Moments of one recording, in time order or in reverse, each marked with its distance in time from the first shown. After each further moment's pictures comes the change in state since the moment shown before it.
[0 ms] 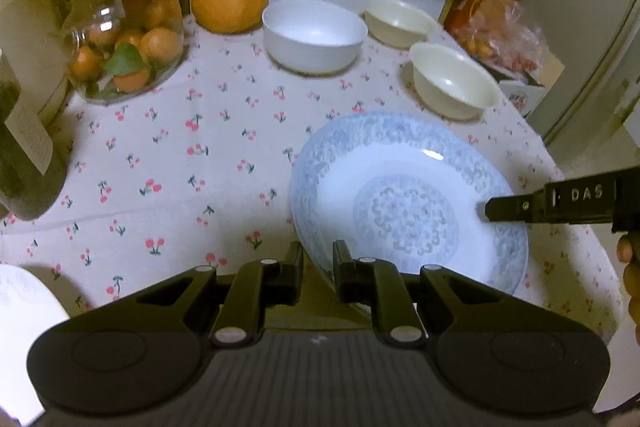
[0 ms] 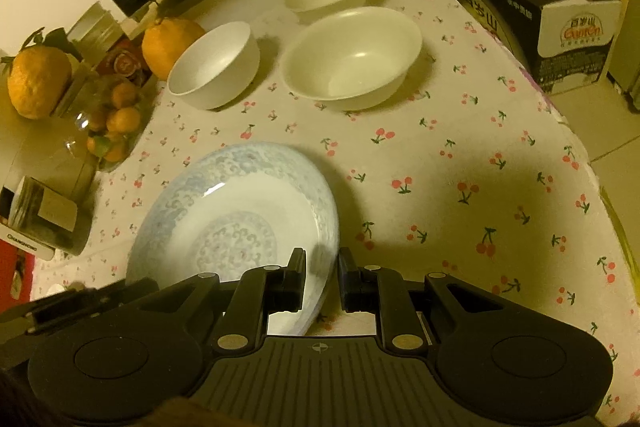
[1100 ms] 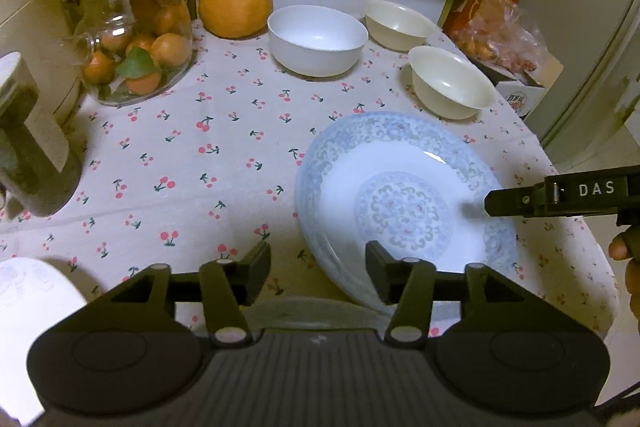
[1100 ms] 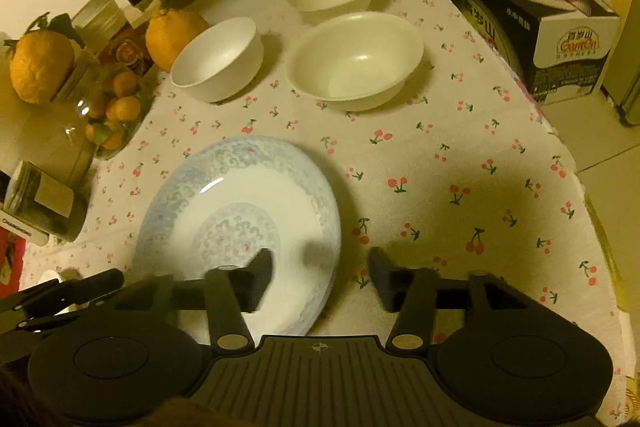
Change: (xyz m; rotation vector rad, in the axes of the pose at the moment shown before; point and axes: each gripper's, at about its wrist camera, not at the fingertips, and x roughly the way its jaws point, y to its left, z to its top) left arm -0.021 -0.001 -0.003 -0.006 -0.020 0.009; right arm -0.018 0.011 -0.002 -0.069 -0.015 -0.029
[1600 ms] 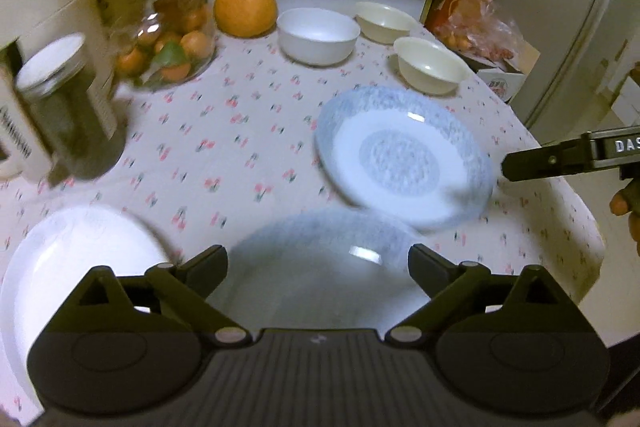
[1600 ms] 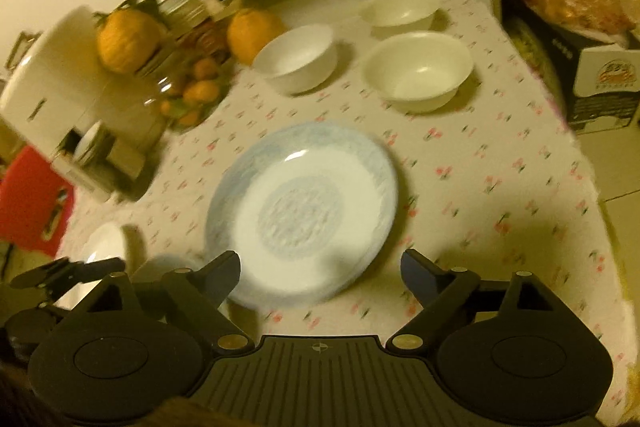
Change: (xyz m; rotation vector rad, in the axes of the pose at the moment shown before) left arm -0.050 0.018 -0.051 0.049 -0.025 -0.015; right arm -0.043 0.015 -0.036 -0.116 -0.012 0.167
